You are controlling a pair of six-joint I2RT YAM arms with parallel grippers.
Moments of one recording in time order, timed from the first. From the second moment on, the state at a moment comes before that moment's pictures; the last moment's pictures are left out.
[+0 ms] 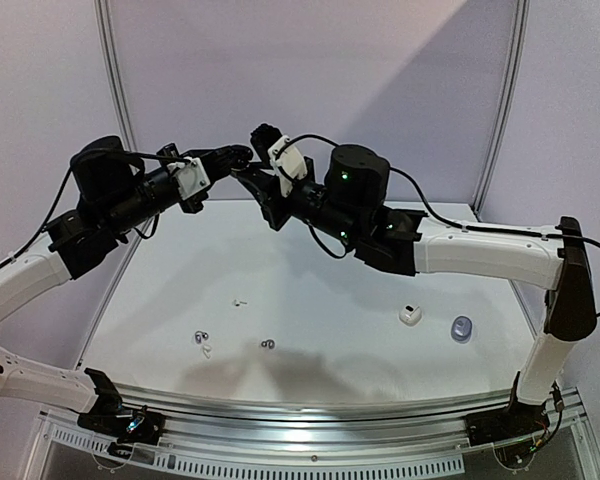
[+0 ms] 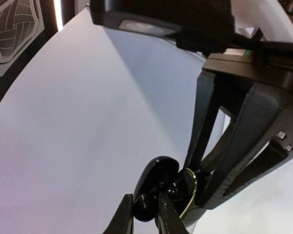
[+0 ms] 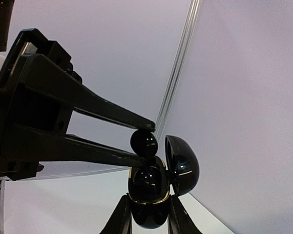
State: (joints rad) left arm -0.71 1.11 1.09 0.10 0.08 1.07; right arm 1.09 1.82 1.56 0.38 0.10 -0.24
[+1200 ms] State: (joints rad) left arm -0.71 1.11 1.08 0.11 0.03 1.00; right arm 1.09 1.82 1.57 0.39 0.10 -0.23
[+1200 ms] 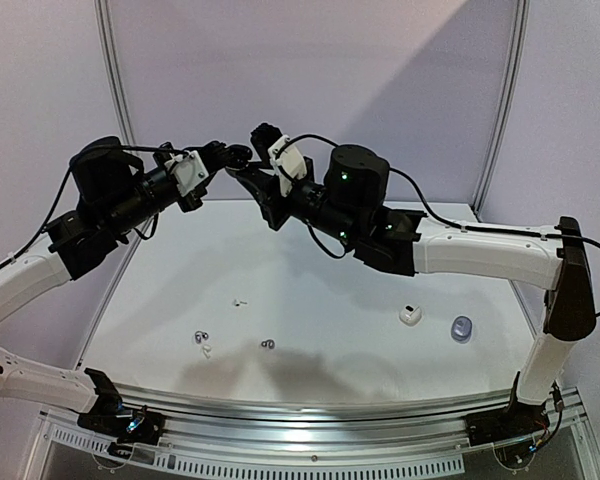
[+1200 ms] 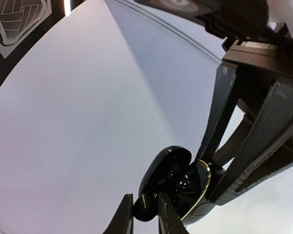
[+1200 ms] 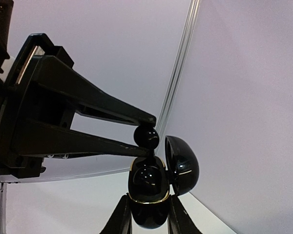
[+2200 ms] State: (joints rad) left arm -0.71 1.08 1.03 0.26 0.04 0.95; right arm 1.07 1.82 1.56 0.48 0.02 -0.13
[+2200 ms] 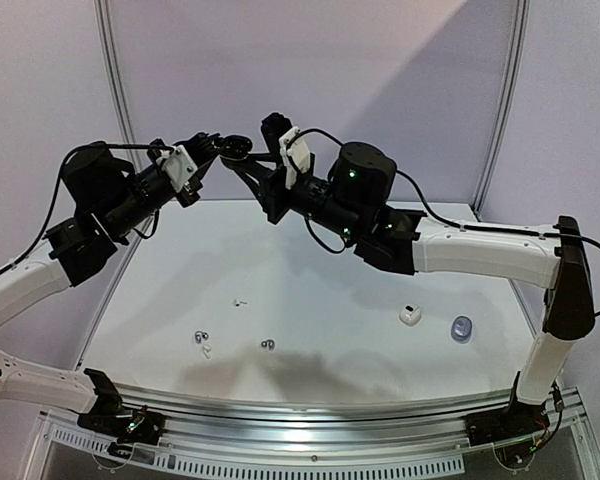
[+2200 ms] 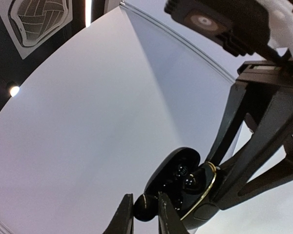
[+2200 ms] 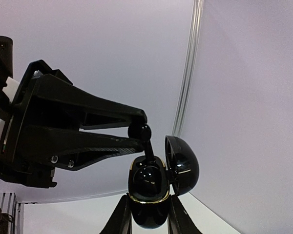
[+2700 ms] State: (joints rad) left arm -0.71 0.98 1.03 0.21 0.08 0.87; right arm 1.06 1.81 1.51 0.51 -0.05 -0.19
